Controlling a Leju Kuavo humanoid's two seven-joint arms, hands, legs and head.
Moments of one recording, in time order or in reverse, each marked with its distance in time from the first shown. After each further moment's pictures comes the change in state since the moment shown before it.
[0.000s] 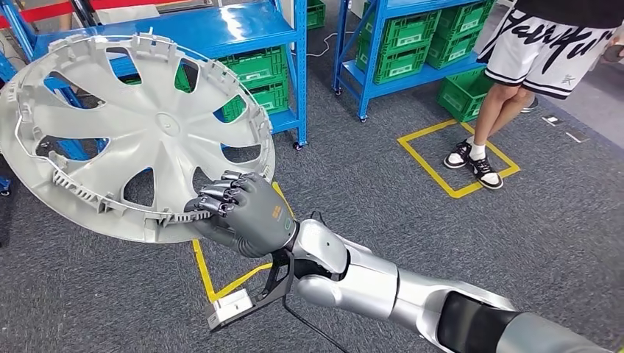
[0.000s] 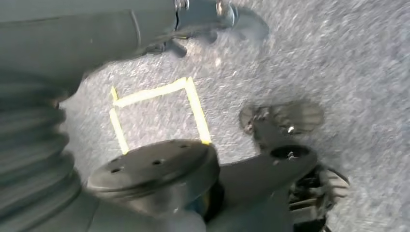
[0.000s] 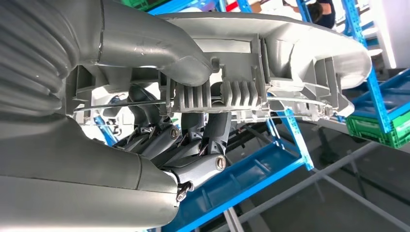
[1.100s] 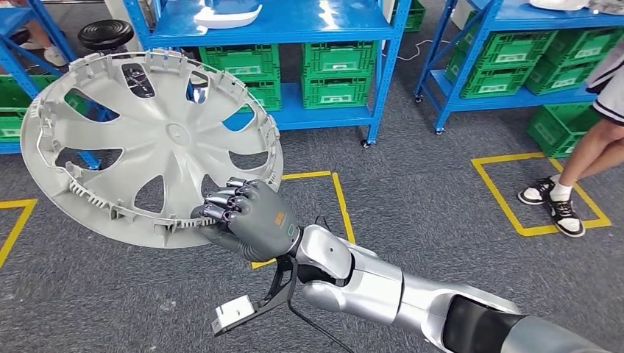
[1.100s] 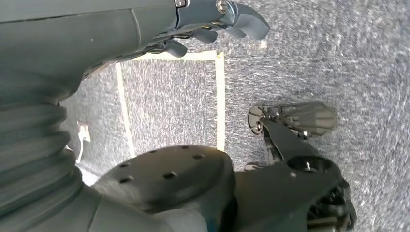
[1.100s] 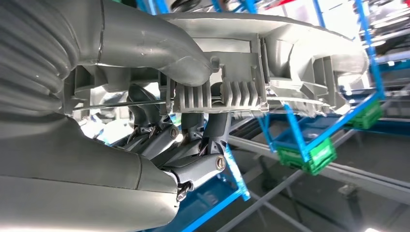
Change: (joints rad) left arm 0.009 0.000 0.011 0.001 -0.001 0.001 -0.017; right arm 0.026 -0.016 0.003 -0.007 0.060 0.012 0.022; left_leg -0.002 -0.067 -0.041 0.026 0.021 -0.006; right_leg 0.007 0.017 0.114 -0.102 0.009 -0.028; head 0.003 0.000
